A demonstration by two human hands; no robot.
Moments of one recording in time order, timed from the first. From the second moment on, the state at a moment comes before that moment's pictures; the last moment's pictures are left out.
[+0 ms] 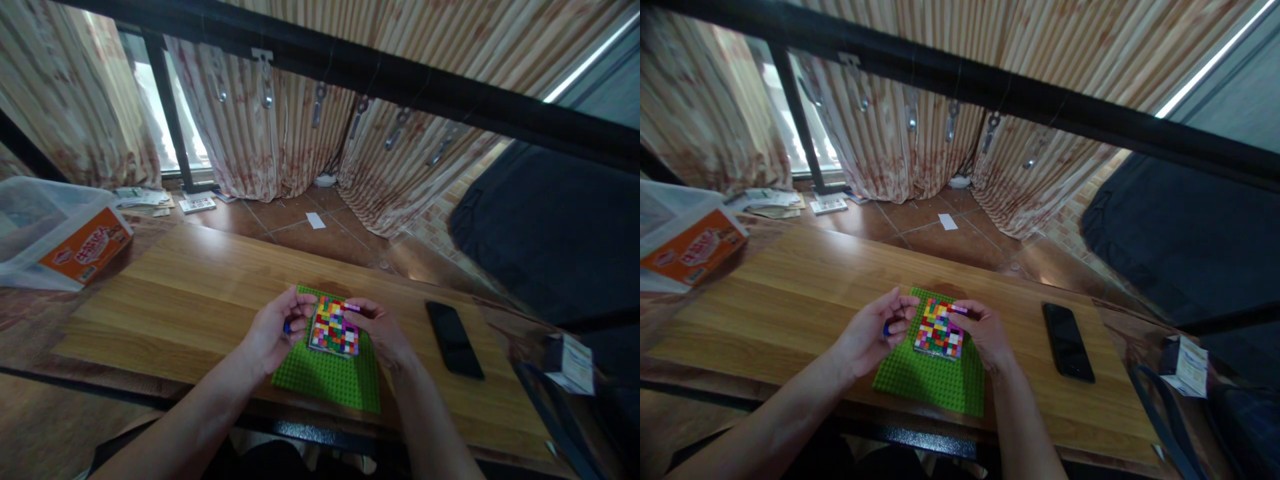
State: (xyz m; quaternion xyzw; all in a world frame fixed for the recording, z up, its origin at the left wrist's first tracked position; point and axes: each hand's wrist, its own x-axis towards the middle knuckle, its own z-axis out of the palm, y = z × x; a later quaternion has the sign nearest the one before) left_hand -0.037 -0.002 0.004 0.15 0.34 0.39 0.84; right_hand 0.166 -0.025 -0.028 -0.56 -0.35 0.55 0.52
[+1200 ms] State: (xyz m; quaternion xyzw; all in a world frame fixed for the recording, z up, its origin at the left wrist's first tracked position) left_hand -0.032 -0.013 0.020 0.17 0.20 0.41 0.87; right_hand 0.076 -0.059 0.022 -0.57 -0.68 0.22 0.39
